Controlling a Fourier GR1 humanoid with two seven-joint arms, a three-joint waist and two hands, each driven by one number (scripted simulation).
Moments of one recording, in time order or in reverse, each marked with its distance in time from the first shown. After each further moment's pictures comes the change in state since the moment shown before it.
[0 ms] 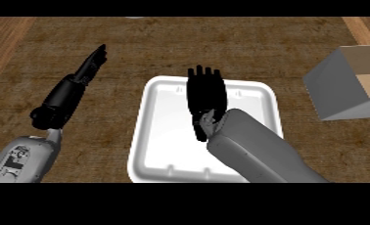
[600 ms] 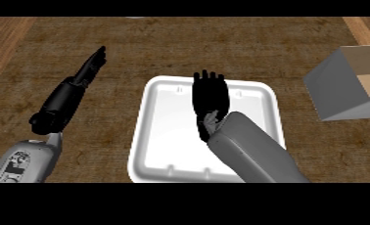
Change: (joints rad) left arm 0.031 -0.044 0.042 -0.041 -0.059 -0.031 0.013; right arm 0.081 0.063 -0.090 0.082 0.146 0.017 -0.086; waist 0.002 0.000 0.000
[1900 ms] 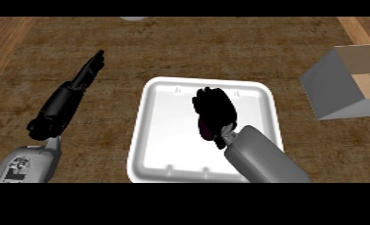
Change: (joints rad) left arm 0.039 -0.068 0.077 -0.025 -0.078 -0.076 -0.004; right arm 0.133 -0.075 0.054 0.002 0.230 -0.117 -0.526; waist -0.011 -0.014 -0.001
